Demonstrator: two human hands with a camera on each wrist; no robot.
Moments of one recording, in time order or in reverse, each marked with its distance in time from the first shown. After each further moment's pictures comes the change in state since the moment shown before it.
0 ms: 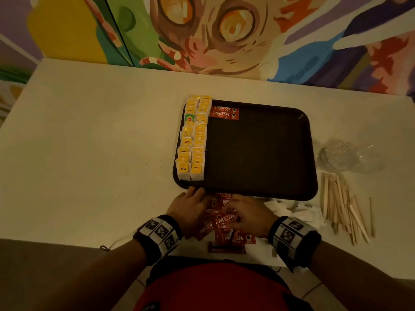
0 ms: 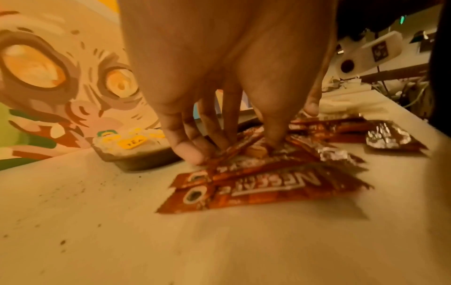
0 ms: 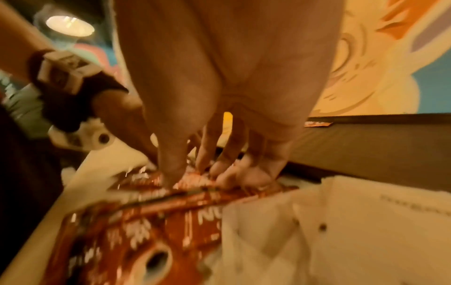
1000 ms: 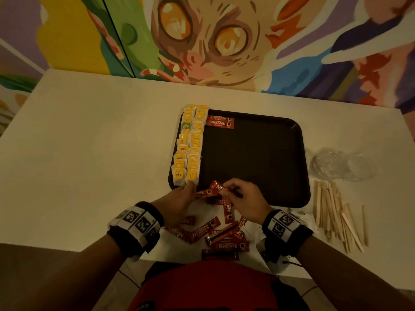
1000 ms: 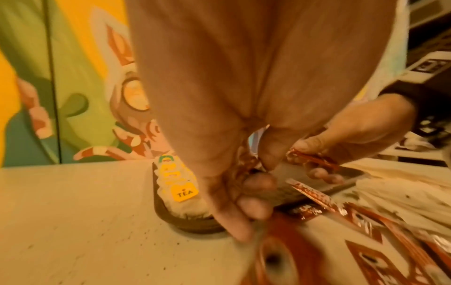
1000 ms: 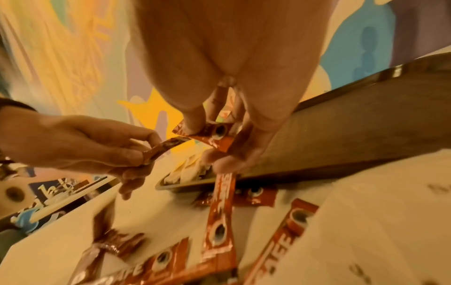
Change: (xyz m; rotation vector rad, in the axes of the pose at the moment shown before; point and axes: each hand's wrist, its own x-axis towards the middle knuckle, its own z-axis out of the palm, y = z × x) left_hand -0.007 -0.023 -0.042 -0.499 -0.050 0.006; right_hand 0.015 0.009 -0.020 0.720 0.435 0.015
